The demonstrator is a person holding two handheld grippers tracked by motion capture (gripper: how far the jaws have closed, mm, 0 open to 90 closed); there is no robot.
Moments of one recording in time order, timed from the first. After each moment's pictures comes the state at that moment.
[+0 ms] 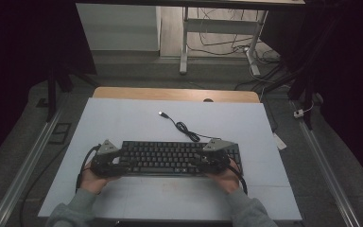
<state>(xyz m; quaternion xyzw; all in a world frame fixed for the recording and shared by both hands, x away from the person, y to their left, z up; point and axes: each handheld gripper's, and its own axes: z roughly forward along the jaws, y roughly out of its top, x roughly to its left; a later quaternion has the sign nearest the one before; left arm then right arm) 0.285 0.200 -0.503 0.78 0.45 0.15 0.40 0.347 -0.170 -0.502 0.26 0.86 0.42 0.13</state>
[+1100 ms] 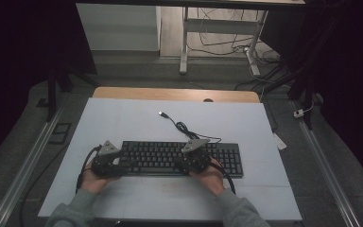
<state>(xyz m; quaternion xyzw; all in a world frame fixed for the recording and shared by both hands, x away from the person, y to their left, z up) 0.288 0.199 -0.510 0.79 0.45 0.15 0.39 0.352 -0.115 -0.511 0.20 0.90 0.39 0.07</state>
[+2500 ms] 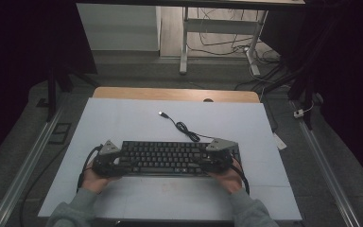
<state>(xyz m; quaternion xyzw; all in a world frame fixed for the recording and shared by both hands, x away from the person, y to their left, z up) 0.290 0.198 -0.510 0.79 0.44 0.15 0.39 0.347 -0.179 -0.499 0.26 0.85 0.43 0.15</state>
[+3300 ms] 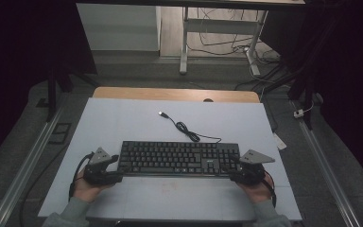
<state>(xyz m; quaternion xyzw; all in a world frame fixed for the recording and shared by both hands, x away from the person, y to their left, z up) 0.259 0.214 -0.511 0.78 0.45 0.16 0.40 0.312 -0.270 -0.499 0.32 0.82 0.43 0.21</state>
